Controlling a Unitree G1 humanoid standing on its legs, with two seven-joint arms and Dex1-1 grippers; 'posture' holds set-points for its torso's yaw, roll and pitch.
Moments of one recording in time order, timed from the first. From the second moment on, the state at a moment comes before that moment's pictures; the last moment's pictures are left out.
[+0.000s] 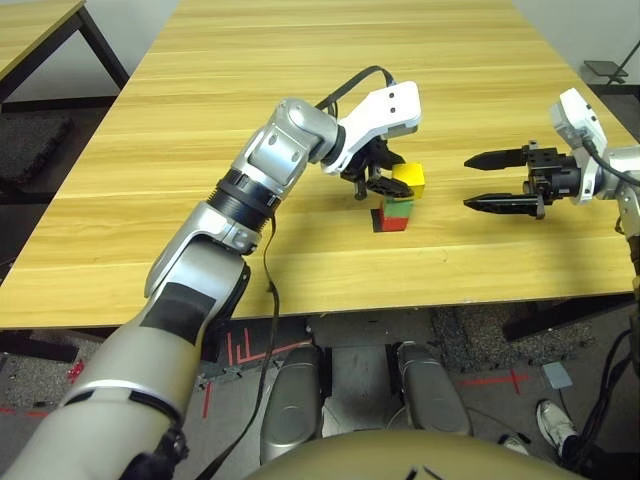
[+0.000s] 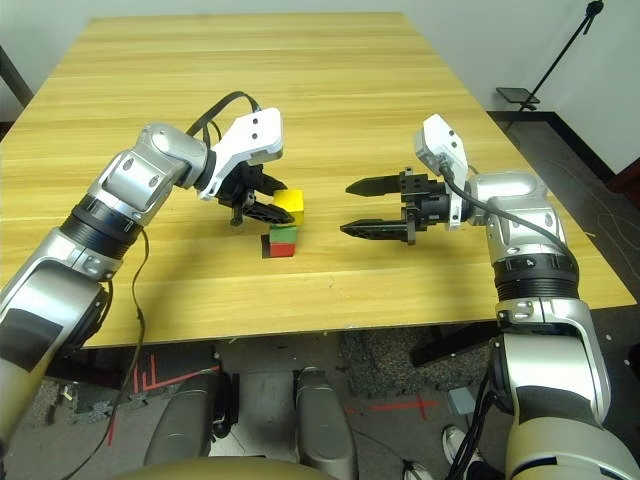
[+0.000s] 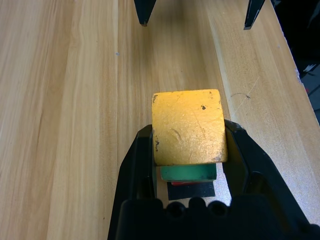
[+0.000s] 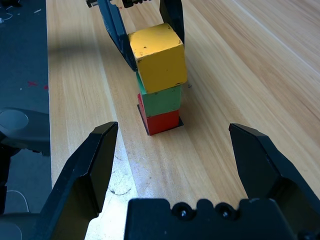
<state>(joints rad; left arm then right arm) -1.08 0.35 -0.46 0.42 -0.08 0.52 -1.22 -0.73 -0.74 0.02 0.53 0.30 0.27 1.56</state>
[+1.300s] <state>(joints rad) -0.58 0.23 0.42 -0.32 -0.23 0.80 -0.44 -0.97 -0.75 -0.31 1.15 0.30 -0.01 0.90</state>
